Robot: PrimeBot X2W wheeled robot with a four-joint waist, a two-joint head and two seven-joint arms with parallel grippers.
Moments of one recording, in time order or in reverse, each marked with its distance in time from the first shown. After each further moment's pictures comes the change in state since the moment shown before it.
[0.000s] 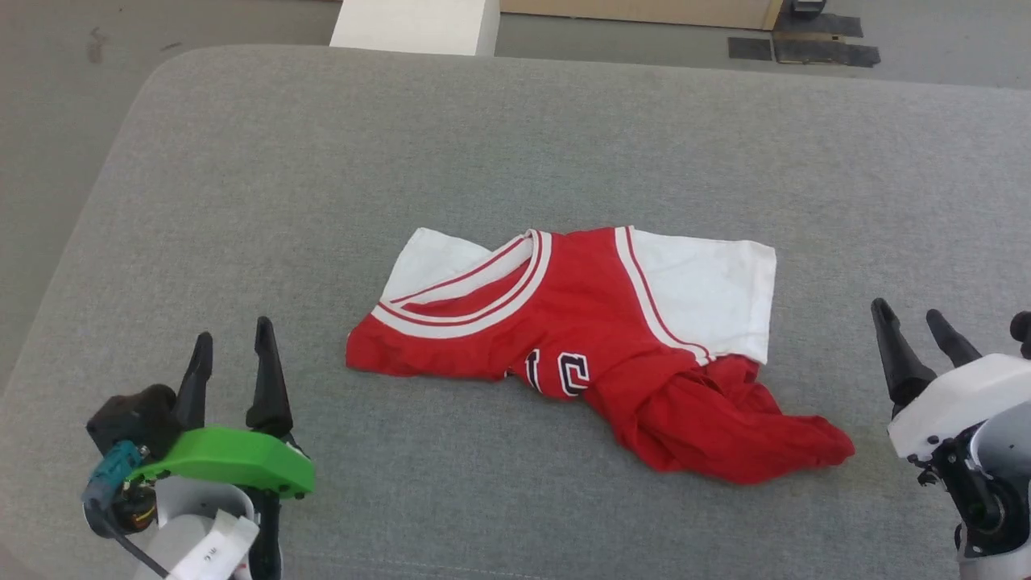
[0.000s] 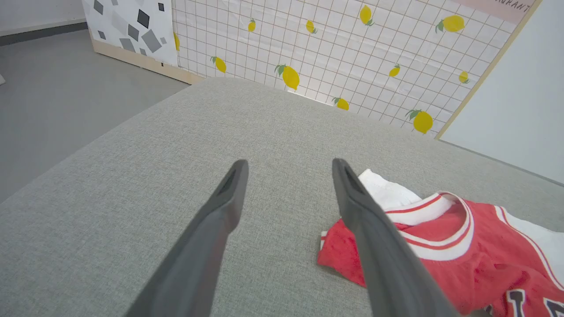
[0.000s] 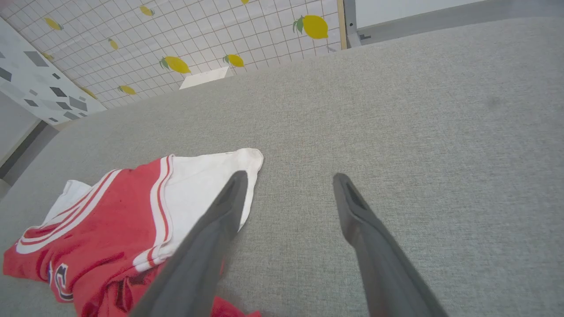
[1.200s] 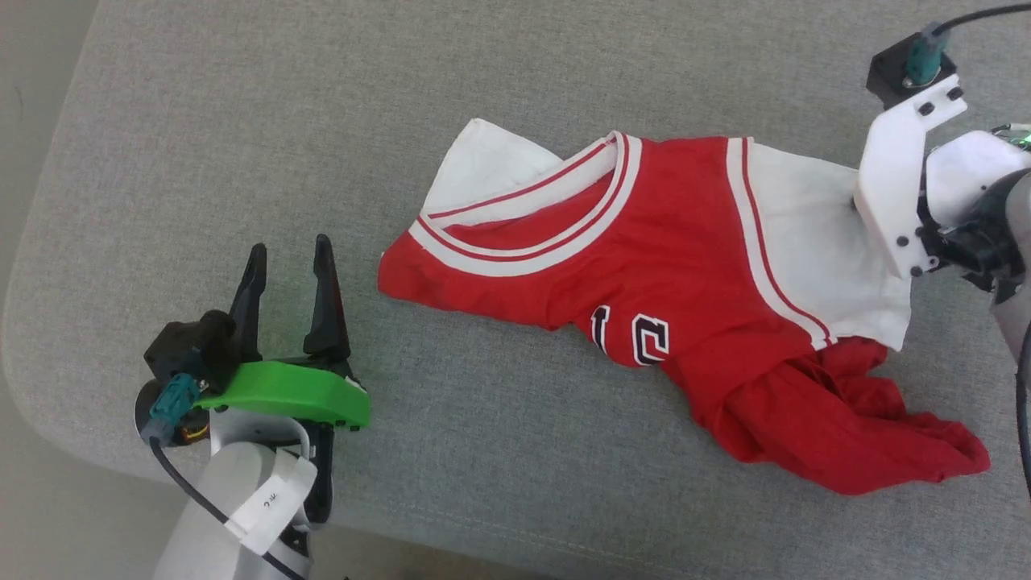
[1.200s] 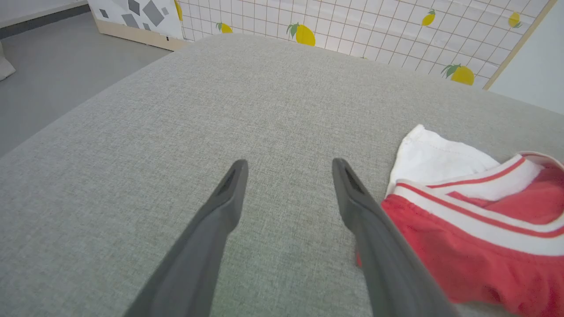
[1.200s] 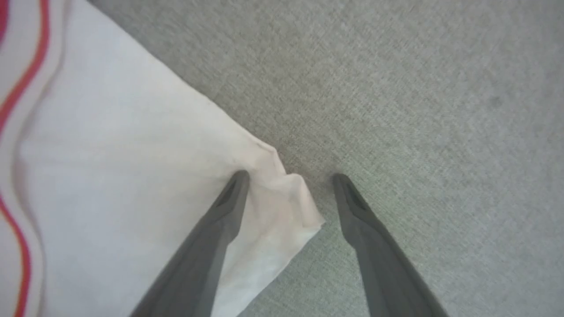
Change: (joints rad) left arm -0.160 -0.079 -0.056 0.040 0.106 -0.032 -0.051; right arm -0.653 -0.386 0.661 0.241 -0.018 -0.001 0.753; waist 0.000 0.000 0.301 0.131
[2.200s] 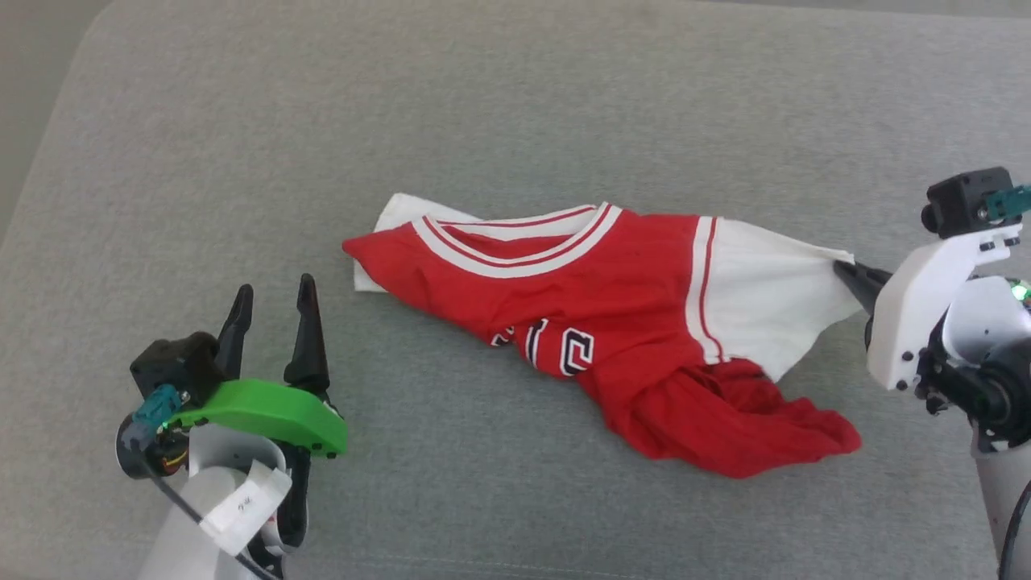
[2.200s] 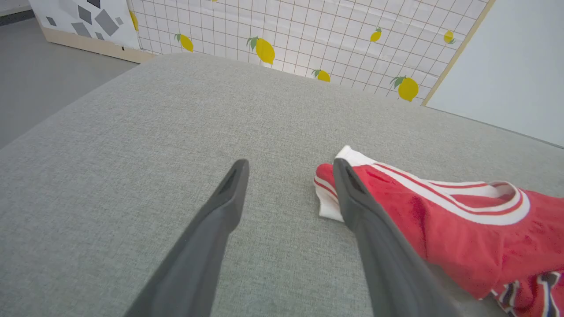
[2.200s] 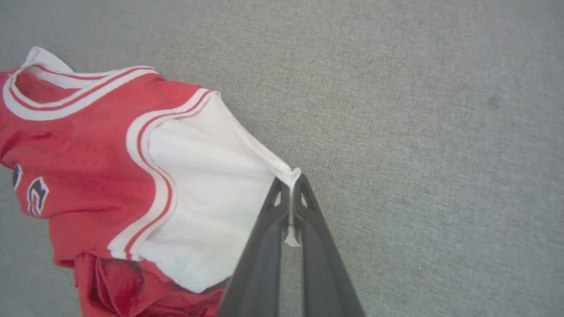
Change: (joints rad) left arm 0.056 0.035 0.026 0.002 -0.023 -0.005 0.091; right arm 0.418 0.169 -0.391 -0.228 0.091 0.001 -0.308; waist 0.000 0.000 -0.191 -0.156
